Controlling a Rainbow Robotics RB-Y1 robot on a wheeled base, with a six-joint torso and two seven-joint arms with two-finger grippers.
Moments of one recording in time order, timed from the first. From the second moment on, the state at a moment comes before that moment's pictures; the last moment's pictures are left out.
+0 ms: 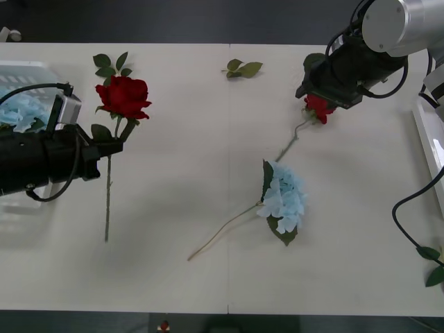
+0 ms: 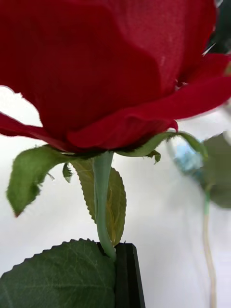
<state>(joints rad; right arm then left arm) -0.96 -0.61 0.33 -1.21 -0.89 1.43 0.94 -0.11 0.64 0.11 -1.75 1.61 1.06 -2.38</state>
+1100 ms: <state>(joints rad) -0.50 -0.76 -0.10 -1.69 -1.45 1.47 1.71 -0.29 0.30 -0.19 -1.62 2.30 0.92 -2.72</state>
